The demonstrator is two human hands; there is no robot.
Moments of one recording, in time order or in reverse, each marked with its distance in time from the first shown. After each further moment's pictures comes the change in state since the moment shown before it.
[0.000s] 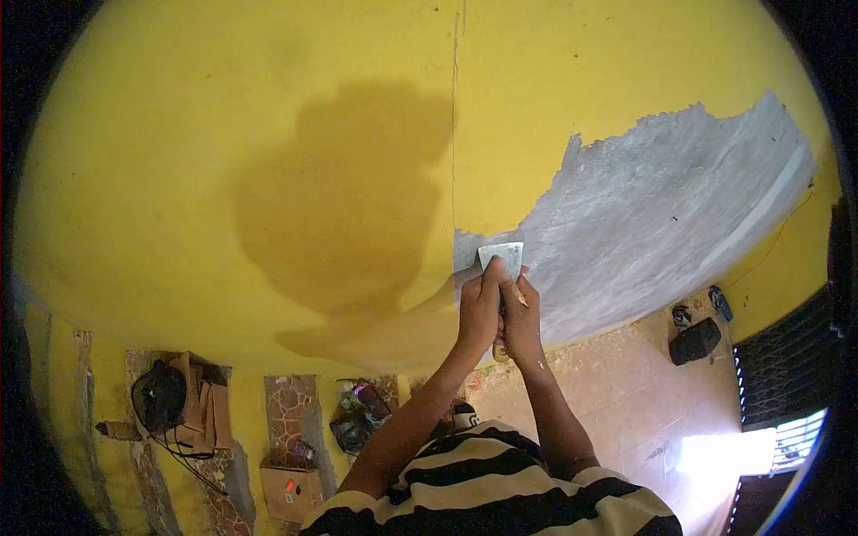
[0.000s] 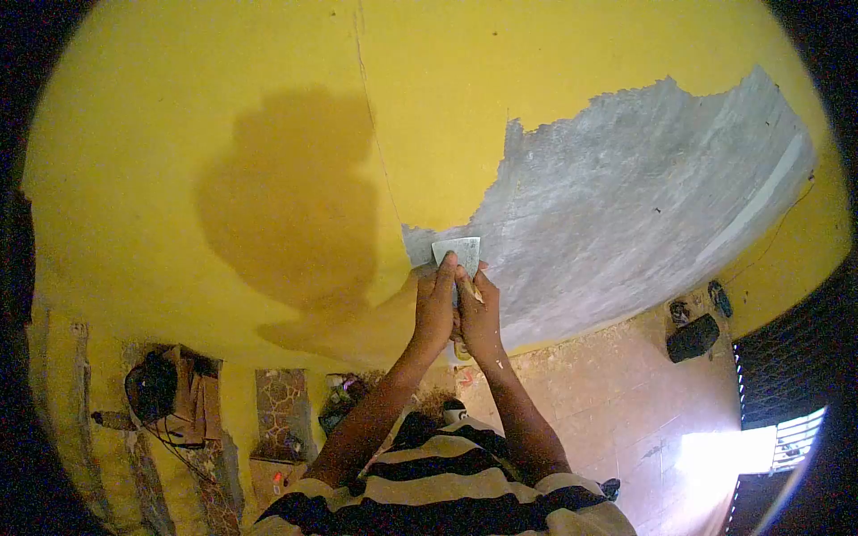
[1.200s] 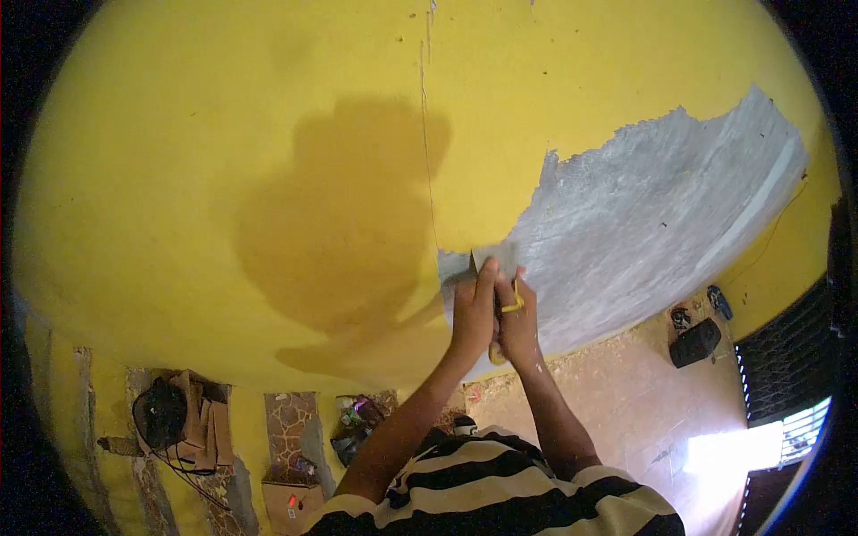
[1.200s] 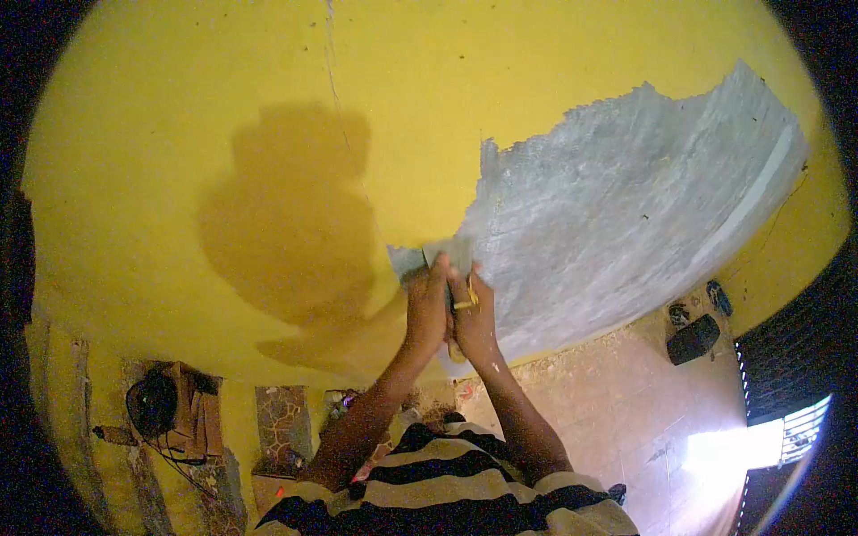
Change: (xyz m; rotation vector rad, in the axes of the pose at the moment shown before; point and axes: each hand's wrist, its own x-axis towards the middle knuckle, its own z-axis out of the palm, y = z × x) left_hand 0.015 0.006 0.007 0.186 -0.029 0.080; right_hand 0.011 -0.029 -0.001 -0.037 0.013 -0.104
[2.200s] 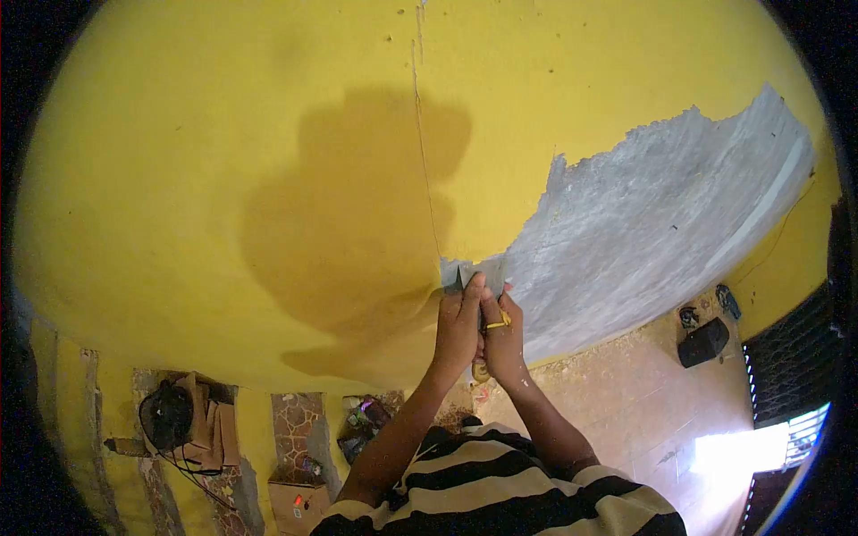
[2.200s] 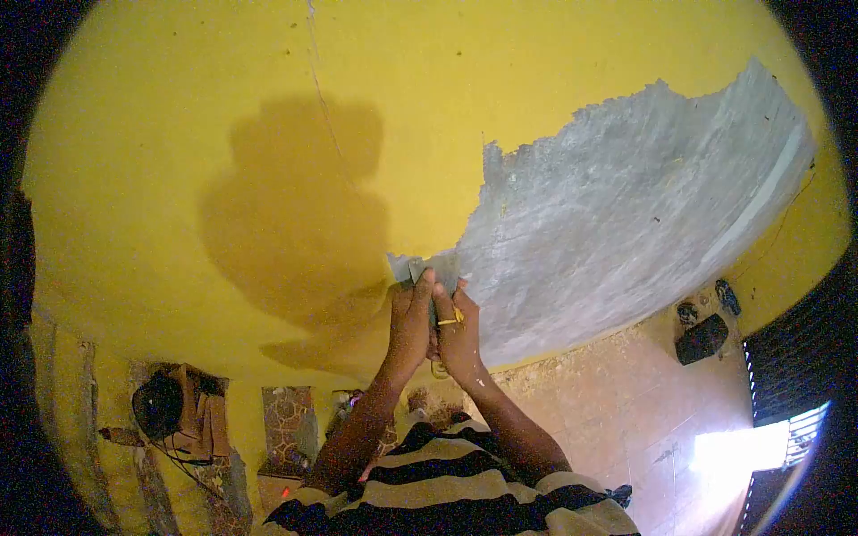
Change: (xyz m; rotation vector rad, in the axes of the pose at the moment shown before) left_hand -0.005 0.019 -0.026 -0.006 -0.051 -0.066; right_hand -0.009 0.013 0.021 0.156 -0.039 0.112
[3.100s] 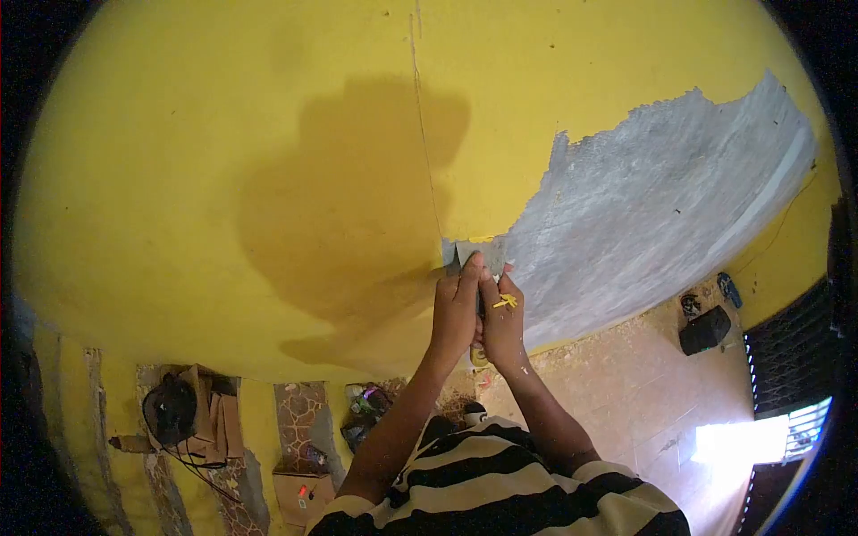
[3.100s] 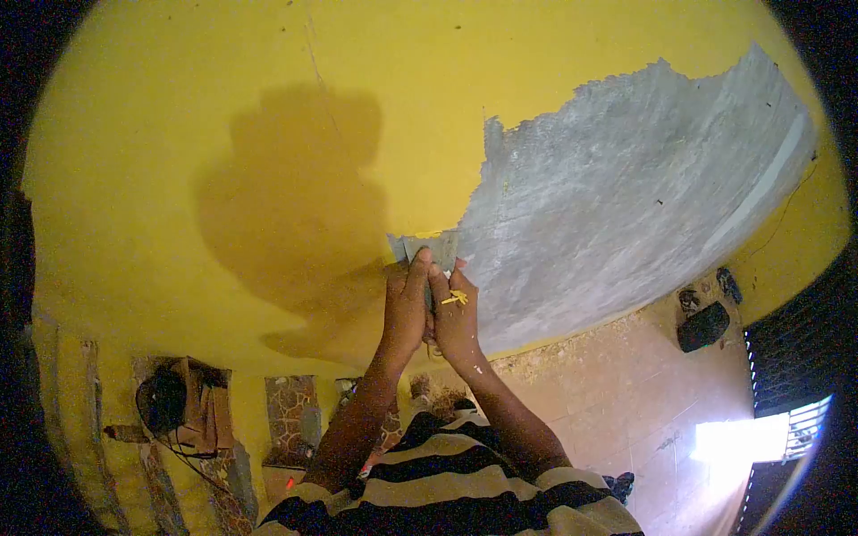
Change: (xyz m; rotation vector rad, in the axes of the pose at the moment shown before) left_hand -0.002 0.002 -0.008 0.023 0.069 -0.179; right_hand -0.002 0.003 0.008 -0.017 0.038 -0.029
